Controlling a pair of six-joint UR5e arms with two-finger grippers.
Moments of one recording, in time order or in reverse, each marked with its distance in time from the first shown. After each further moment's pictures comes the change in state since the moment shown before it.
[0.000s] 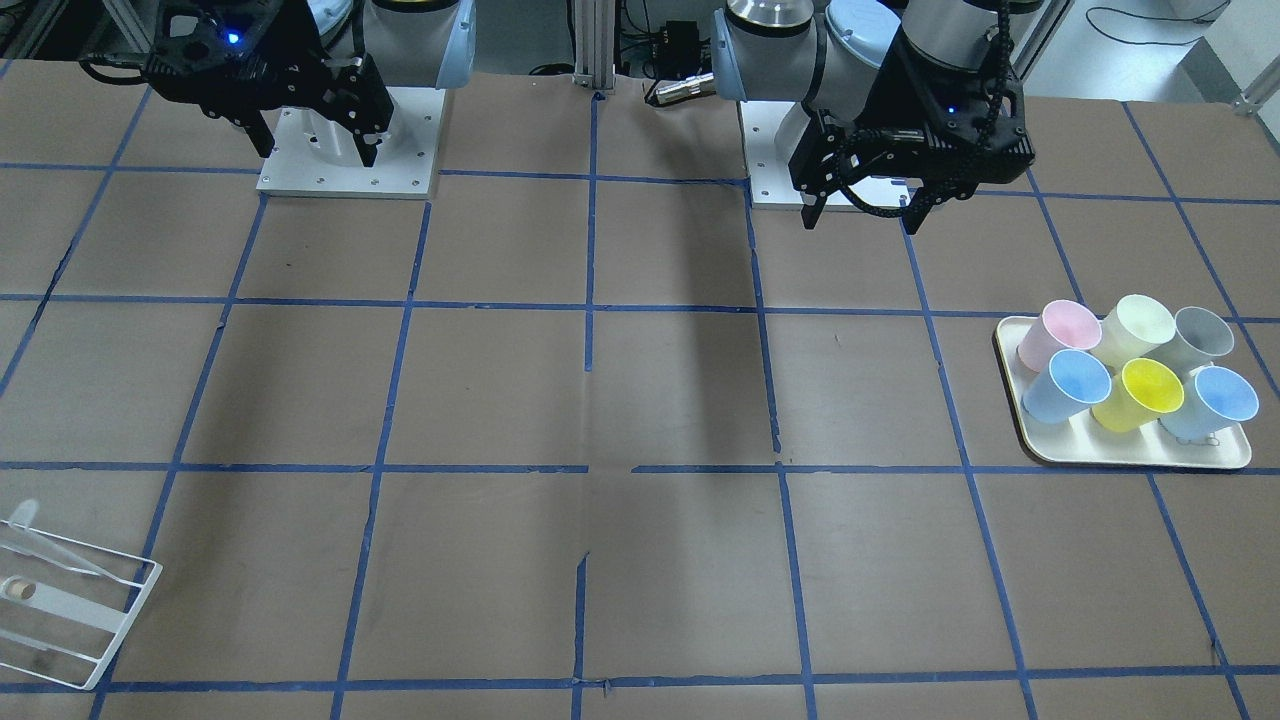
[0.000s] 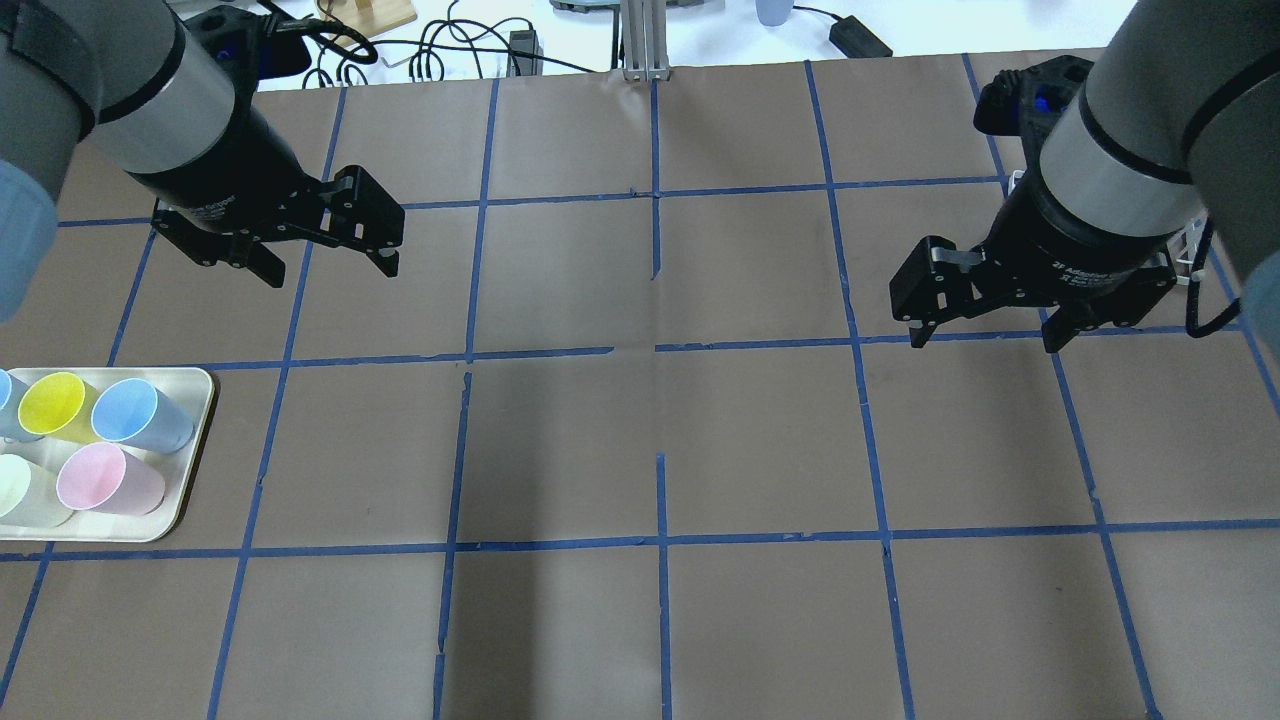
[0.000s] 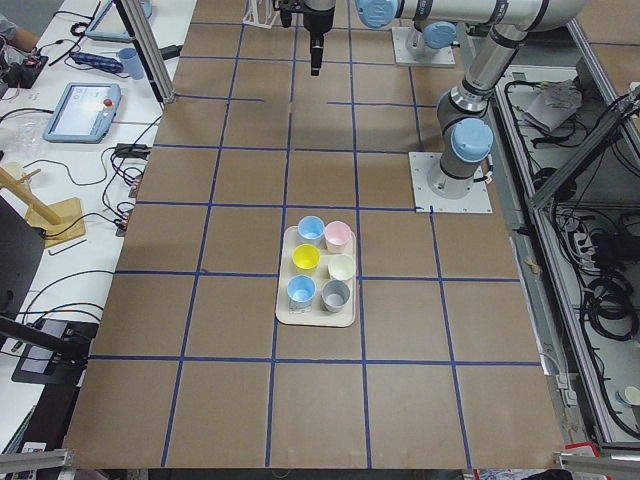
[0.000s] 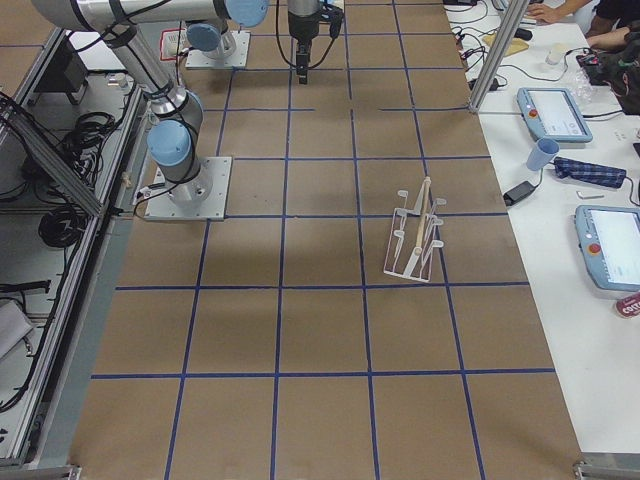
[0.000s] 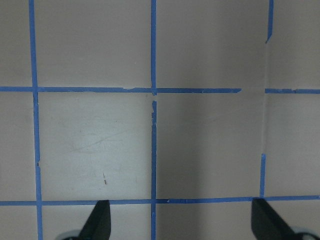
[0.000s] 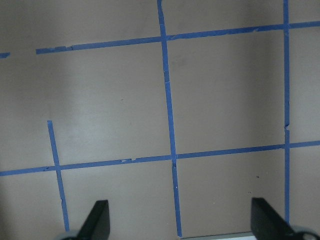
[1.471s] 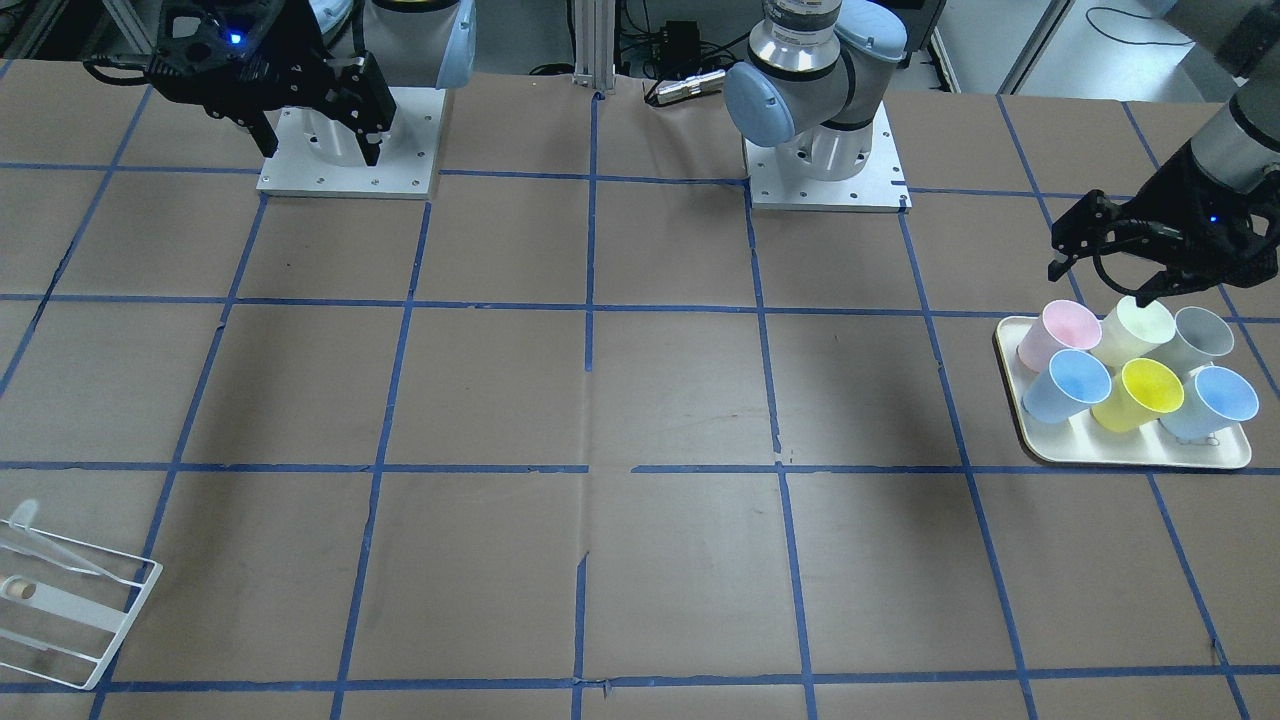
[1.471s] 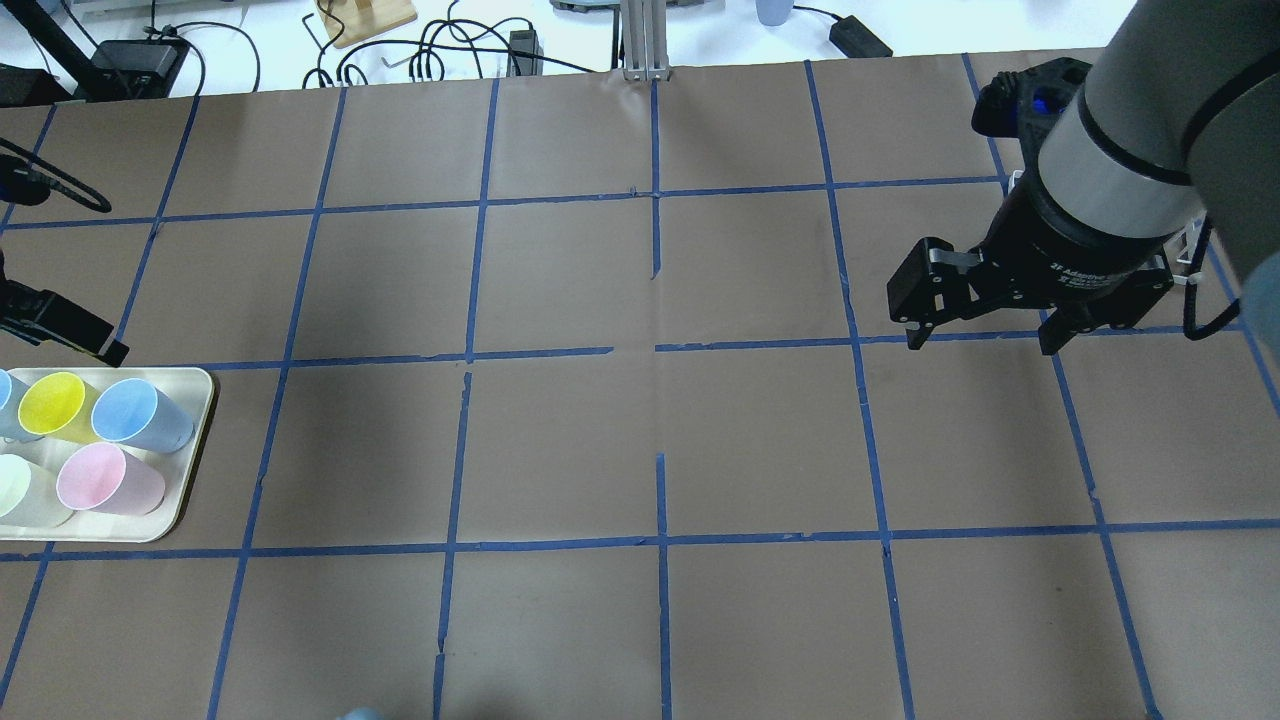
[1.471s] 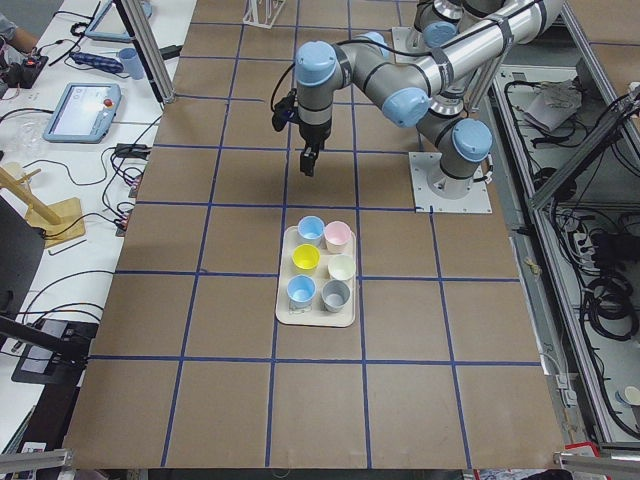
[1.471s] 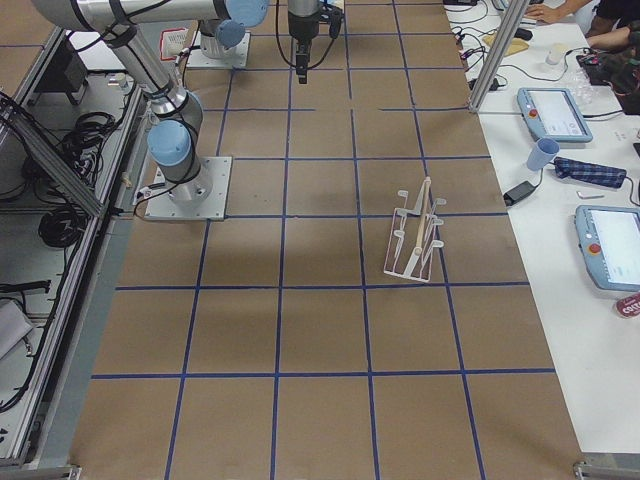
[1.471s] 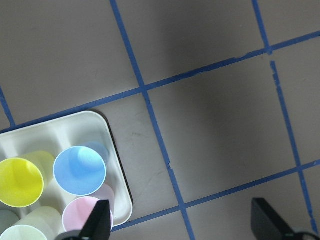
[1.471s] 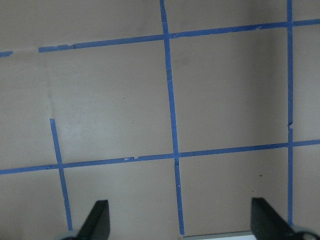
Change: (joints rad) left arm 0.605 -0.066 -0.195 0.184 0.038 0.933; right arm 0.000 0.001 0.001 0.009 0.011 0.001
